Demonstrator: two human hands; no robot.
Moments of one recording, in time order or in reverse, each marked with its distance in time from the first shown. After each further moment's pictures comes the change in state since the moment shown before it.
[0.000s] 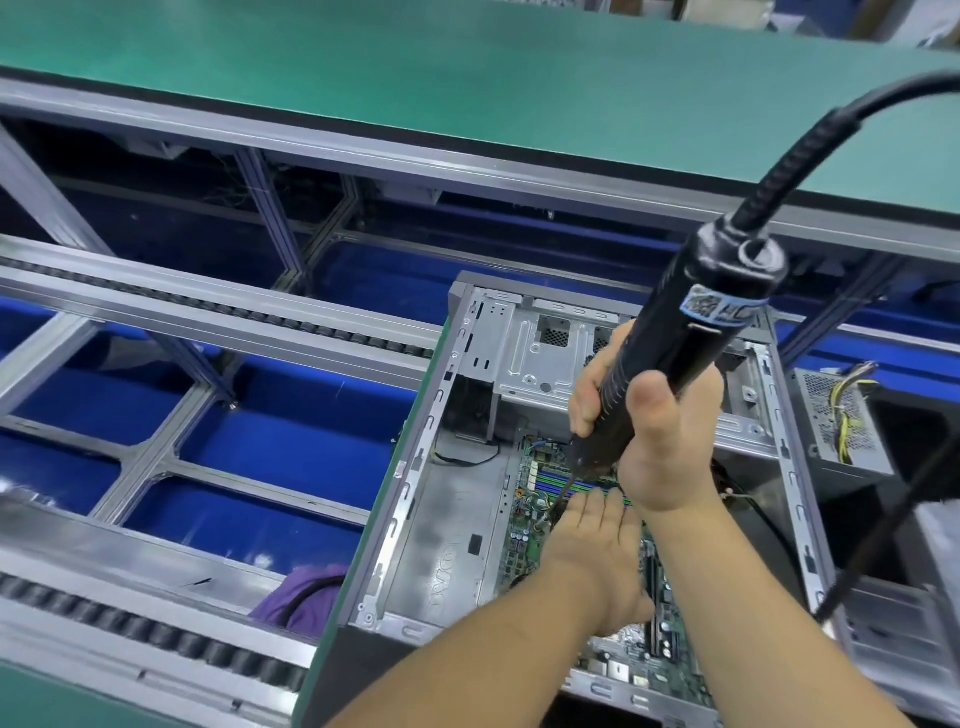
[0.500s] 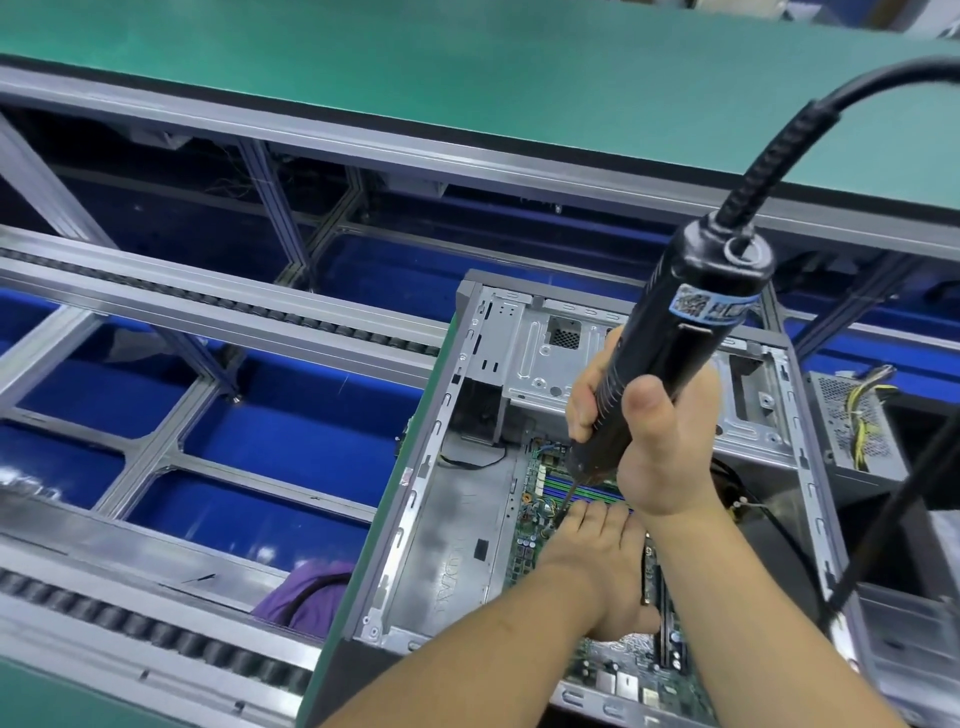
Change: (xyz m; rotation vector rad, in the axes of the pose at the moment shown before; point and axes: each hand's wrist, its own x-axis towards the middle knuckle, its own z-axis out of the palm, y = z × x) left_hand 0.002 -0.013 0.003 -0.032 -0.011 0.051; right_hand 0.006 0.006 0.007 0.021 -0.028 0.034
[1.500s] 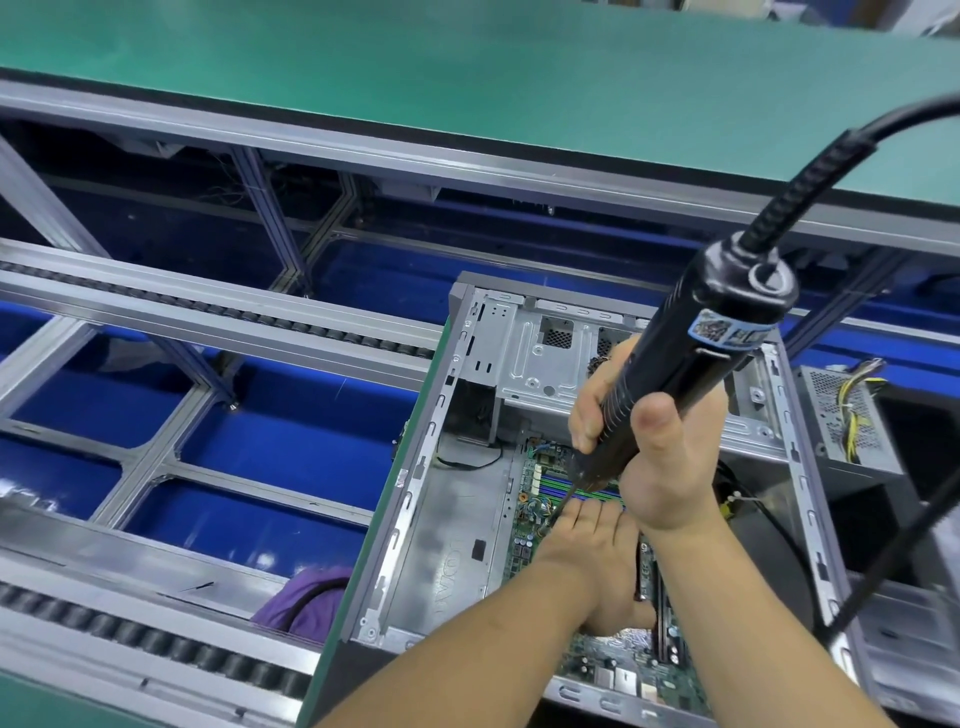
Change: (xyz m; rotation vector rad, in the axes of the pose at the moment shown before) left_hand 0.000 -0.001 0.002 -0.014 0.020 -0.006; right_hand -0.011 -0.001 -0.005 0.045 -0.005 -0.071
